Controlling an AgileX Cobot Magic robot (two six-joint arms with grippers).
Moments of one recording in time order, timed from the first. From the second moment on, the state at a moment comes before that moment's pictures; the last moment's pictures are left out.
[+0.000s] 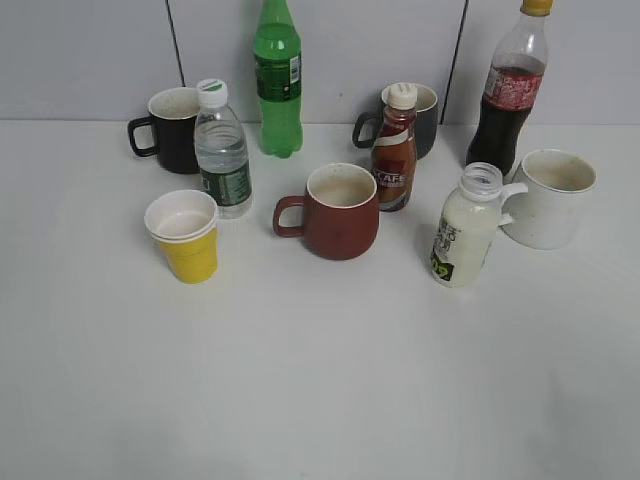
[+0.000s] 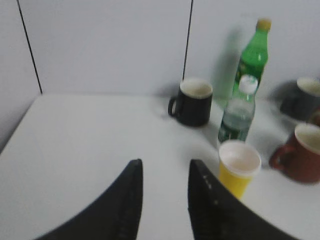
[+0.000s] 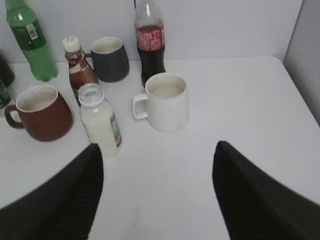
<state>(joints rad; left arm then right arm) -0.04 0.15 -0.55 -0.06 0.72 -0.05 0.01 0.16 -0.51 0.13 0.72 -0.05</state>
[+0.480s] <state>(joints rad) -0.04 0.76 -0.40 -0.06 -0.35 -0.05 0.16 0.67 -0.41 0.16 0.03 -0.13</state>
